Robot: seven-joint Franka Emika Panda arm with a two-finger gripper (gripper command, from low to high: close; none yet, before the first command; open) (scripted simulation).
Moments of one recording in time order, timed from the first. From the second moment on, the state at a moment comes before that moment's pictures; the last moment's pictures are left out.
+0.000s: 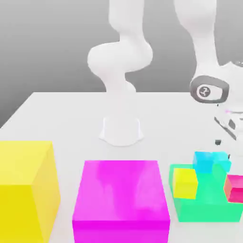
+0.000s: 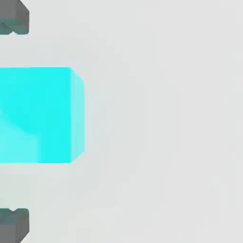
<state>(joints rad) 0.71 0.26 0.25 -2.70 -0.32 2.95 0.35</state>
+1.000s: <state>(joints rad) 0.57 -0.23 0.14 -2.77 0.06 2.54 -0.12</state>
